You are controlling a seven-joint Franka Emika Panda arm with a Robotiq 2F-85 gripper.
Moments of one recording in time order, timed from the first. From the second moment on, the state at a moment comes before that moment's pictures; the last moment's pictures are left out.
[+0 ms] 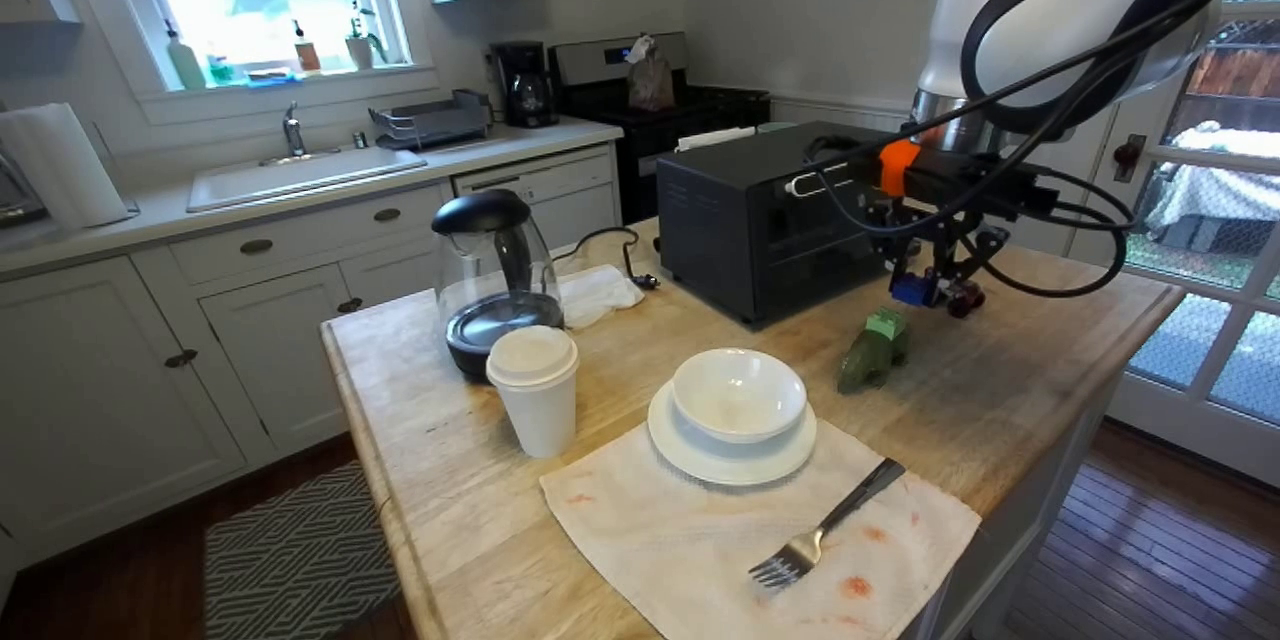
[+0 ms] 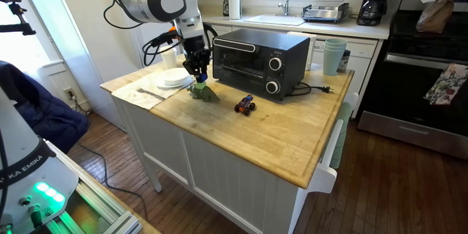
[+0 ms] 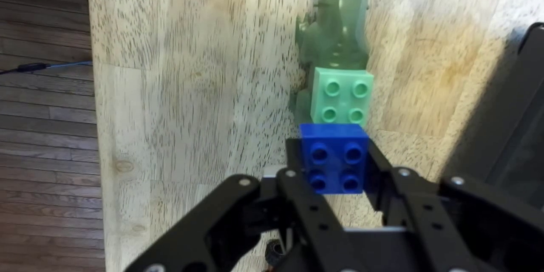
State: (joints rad) arm -0.01 0.13 -0.16 -2.37 -0.07 2.60 1.38
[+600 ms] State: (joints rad) arm -0.01 0.14 -0.15 -2.37 -0.06 2.60 1.37
